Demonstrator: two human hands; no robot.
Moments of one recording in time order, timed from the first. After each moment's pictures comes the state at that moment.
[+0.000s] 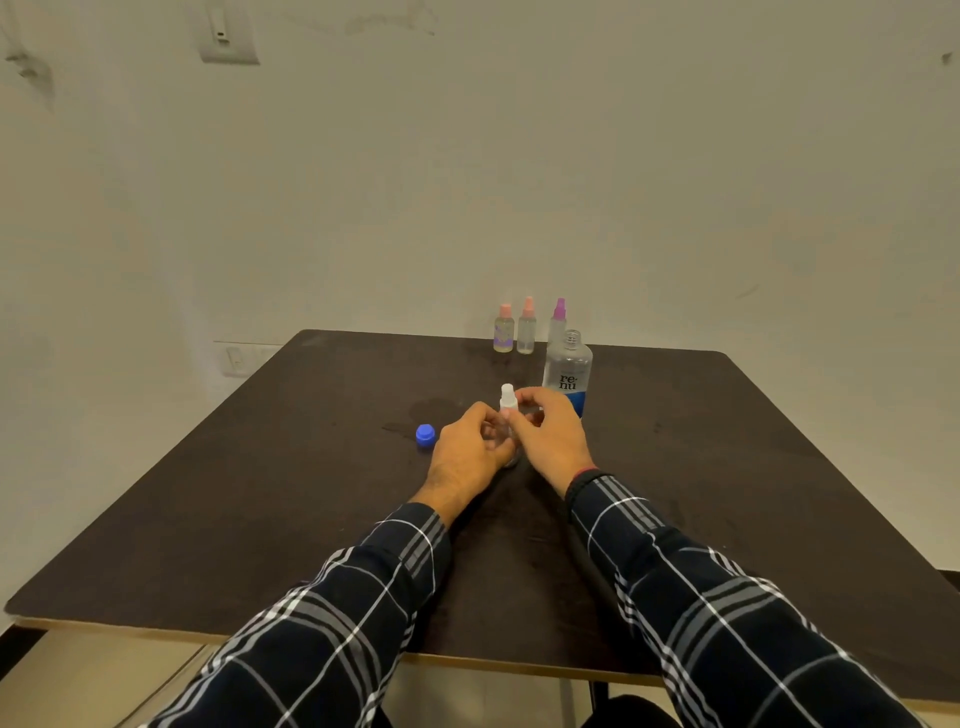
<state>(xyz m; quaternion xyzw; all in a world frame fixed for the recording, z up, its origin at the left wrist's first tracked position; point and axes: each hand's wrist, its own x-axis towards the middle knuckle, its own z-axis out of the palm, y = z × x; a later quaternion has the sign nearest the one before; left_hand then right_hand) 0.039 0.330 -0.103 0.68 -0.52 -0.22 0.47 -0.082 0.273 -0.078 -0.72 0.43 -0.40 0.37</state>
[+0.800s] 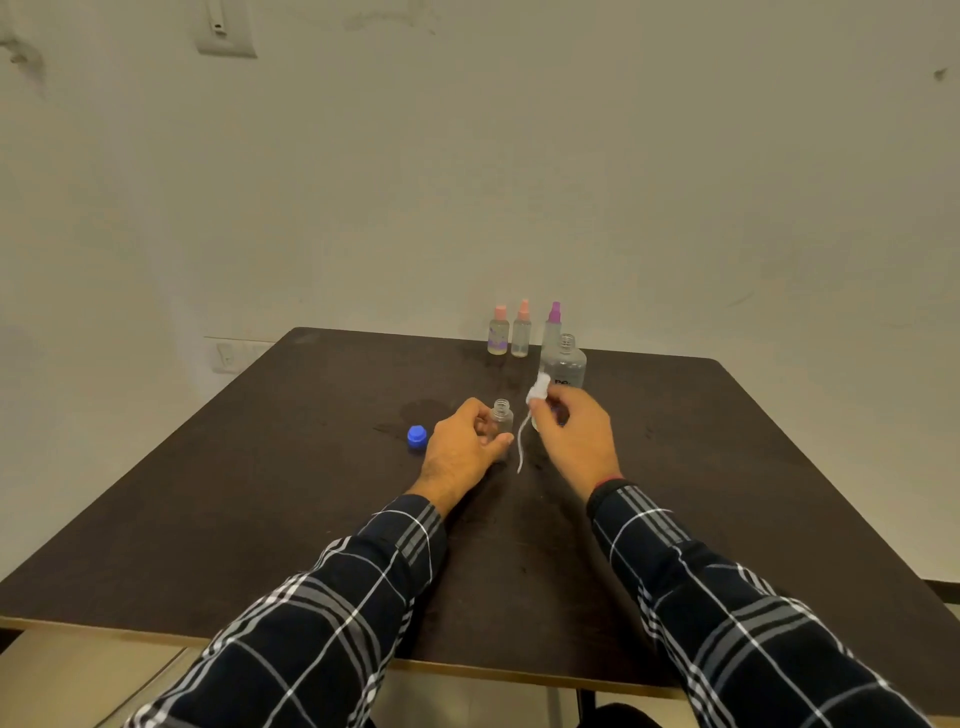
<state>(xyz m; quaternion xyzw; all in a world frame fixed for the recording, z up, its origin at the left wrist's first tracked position) 0.042 0.318 -0.100 0.70 -0.52 -0.21 0.45 -0.113 0.266 -0.070 -0.74 0.43 -0.45 0.27</state>
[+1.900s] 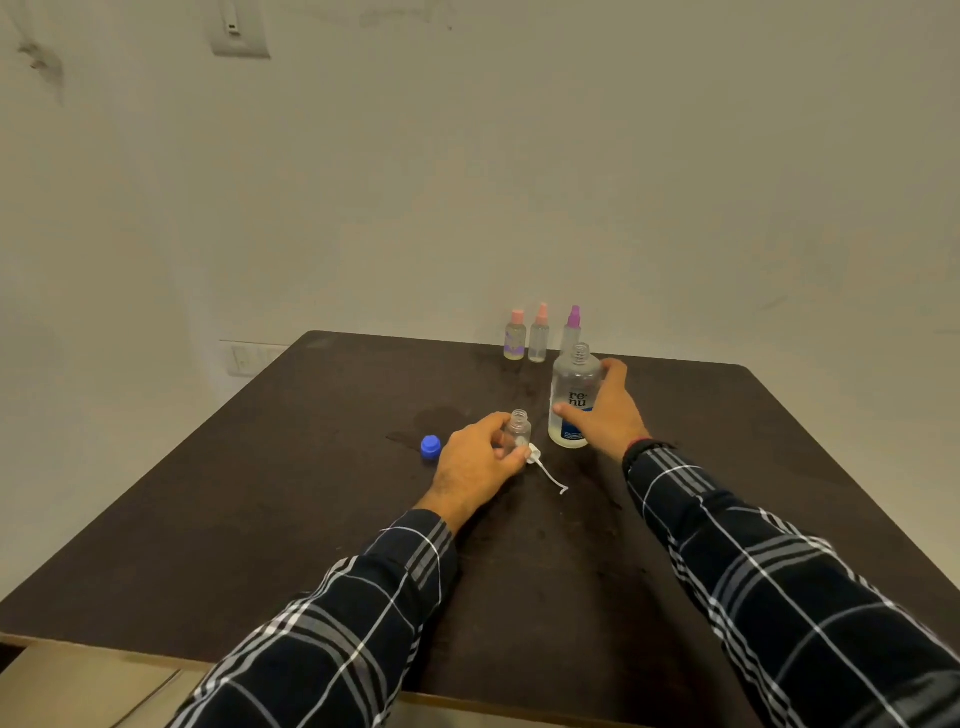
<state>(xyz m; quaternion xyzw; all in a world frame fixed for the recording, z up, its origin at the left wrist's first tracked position) 0.046 0.317 -0.096 0.70 -0.57 -0.19 0.40 -0.115 0.203 -0.059 -0.74 0.47 -0.35 0.32</state>
